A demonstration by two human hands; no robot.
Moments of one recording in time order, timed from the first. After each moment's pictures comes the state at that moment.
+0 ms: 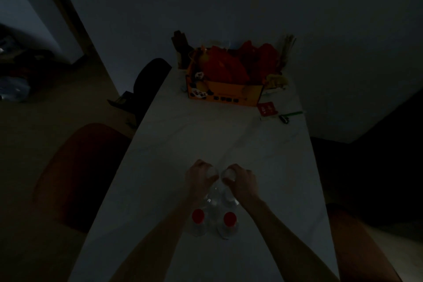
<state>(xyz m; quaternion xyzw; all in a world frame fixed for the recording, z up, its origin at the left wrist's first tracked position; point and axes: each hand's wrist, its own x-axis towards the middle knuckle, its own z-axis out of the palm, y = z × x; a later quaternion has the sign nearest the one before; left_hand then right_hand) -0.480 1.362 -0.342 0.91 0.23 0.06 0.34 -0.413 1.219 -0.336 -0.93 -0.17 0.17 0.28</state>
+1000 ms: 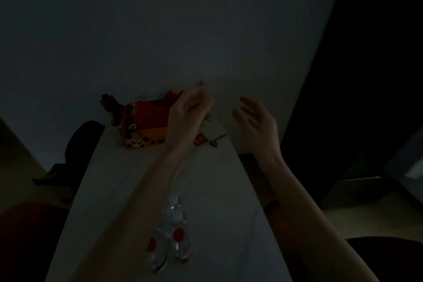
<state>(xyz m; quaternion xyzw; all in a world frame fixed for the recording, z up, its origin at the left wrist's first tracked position) -0.461 1.232 -0.020 0.70 -0.03 0.23 0.67 -0.442 1.071 -0.044 -0.73 -0.12 -0.18 0.64</state>
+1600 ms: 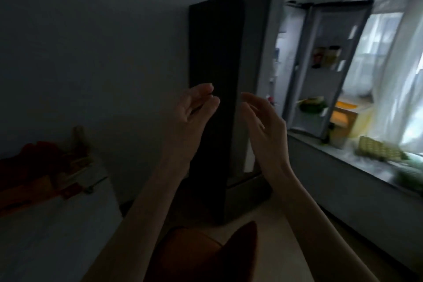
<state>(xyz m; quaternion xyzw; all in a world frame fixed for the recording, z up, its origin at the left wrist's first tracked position) -0.589 0.777 0.089 0.60 -0.27 0.16 0.74 -0.621 0.632 0.072 -0.71 -0.09 -0.40 0.58</state>
